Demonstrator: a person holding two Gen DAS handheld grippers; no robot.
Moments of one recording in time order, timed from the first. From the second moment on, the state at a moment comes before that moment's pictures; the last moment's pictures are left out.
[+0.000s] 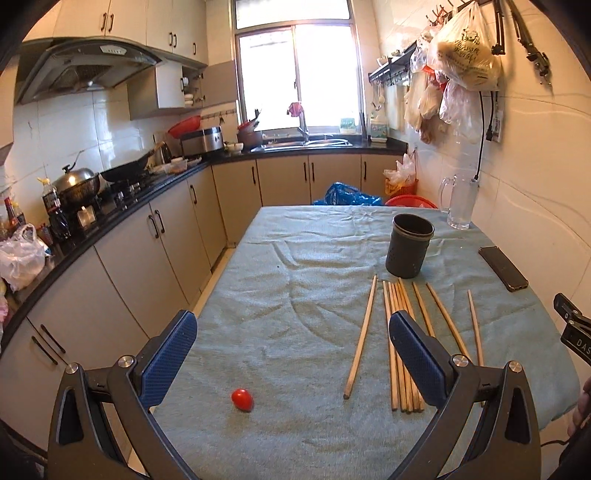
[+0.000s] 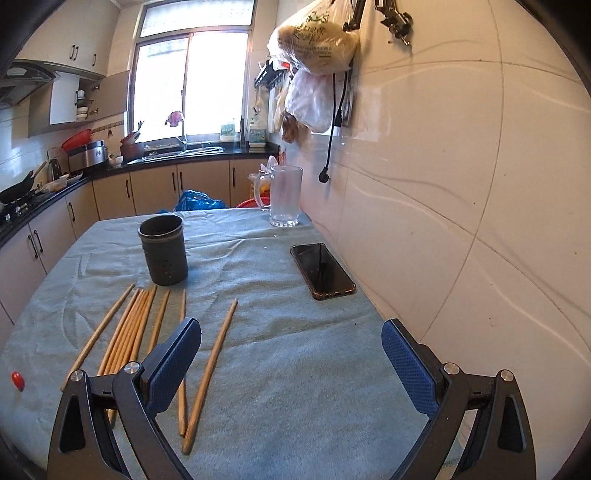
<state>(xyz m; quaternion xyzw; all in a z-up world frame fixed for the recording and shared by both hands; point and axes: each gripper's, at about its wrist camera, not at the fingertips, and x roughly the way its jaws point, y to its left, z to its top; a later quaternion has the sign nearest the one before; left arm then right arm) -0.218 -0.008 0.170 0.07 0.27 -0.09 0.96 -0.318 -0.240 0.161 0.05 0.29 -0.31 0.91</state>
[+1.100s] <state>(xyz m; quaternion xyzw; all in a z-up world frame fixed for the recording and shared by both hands) -0.197 -0.015 0.150 0.11 0.31 -0.08 0.94 -0.328 -0.234 0.171 0.09 0.28 -0.20 0.93</state>
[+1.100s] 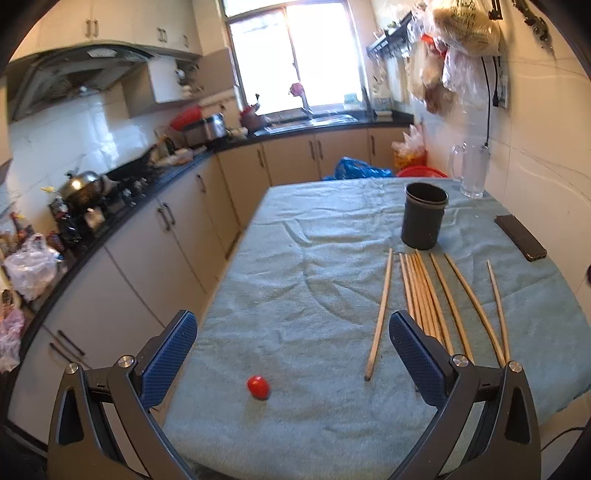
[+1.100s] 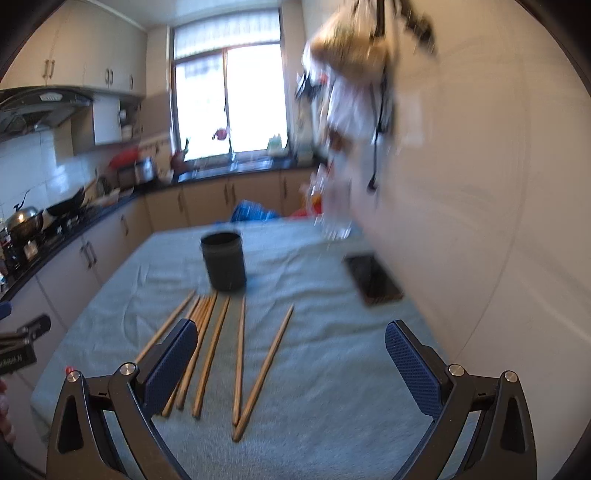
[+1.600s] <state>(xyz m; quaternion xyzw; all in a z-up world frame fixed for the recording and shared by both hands) -0.051 -0.100 0.074 0.13 0.47 -0.20 0.85 -0.203 -0.313 0.067 0.21 0.48 -0.11 0.84</state>
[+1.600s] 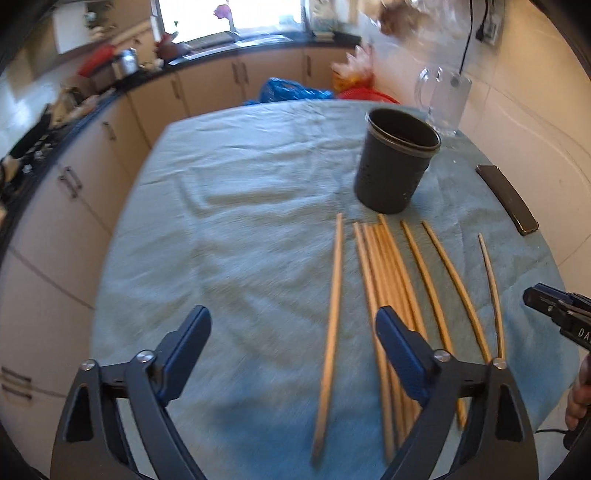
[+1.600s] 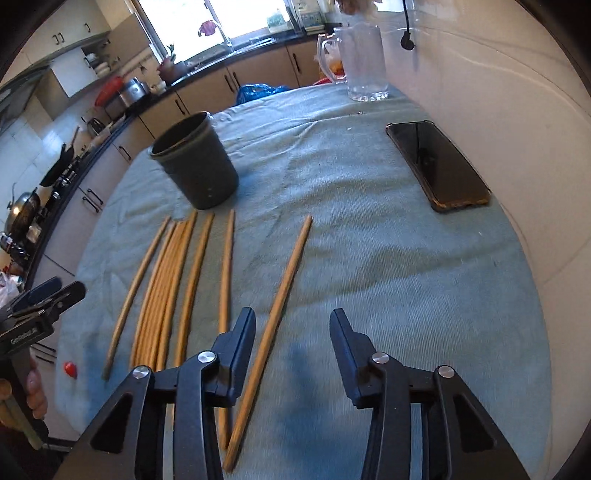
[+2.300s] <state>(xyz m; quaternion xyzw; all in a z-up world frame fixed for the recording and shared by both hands) 0.027 -0.159 0.018 0.13 0.54 -0.23 0.80 -0.133 -0.335 0.032 0.21 0.52 -0.14 0.82</state>
